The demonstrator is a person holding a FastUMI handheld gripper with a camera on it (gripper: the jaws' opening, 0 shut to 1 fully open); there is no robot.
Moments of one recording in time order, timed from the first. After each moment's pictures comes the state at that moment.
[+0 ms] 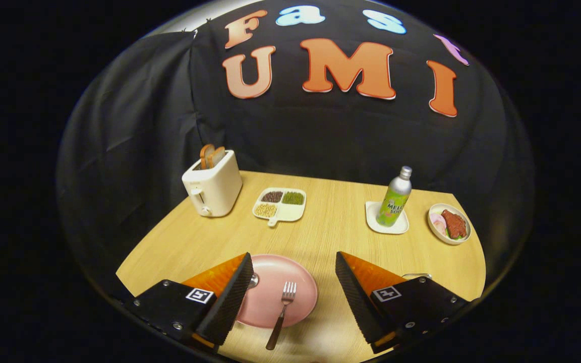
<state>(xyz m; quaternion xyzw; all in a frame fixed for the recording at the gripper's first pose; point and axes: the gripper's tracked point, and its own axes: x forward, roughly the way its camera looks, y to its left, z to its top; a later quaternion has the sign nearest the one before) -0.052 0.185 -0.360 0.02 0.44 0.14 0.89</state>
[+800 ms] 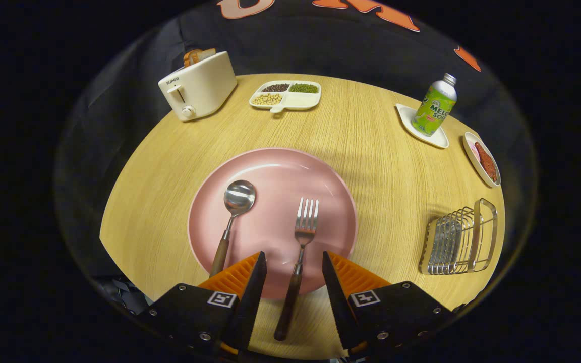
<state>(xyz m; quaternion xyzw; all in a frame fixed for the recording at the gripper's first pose) -0.141 0.212 -0.479 -0.02 0.64 0.16 0.75</state>
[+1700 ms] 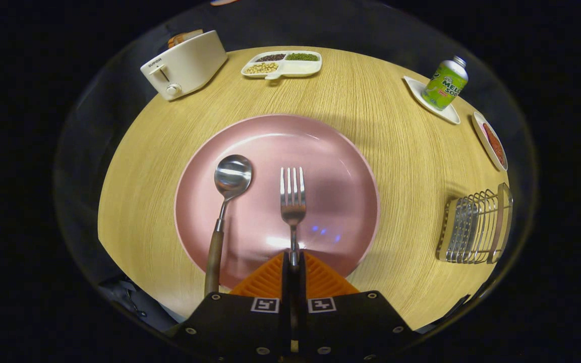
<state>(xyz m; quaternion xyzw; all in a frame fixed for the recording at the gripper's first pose) -0.154 0.215 -0.494 -0.02 0.69 0.14 0.71</state>
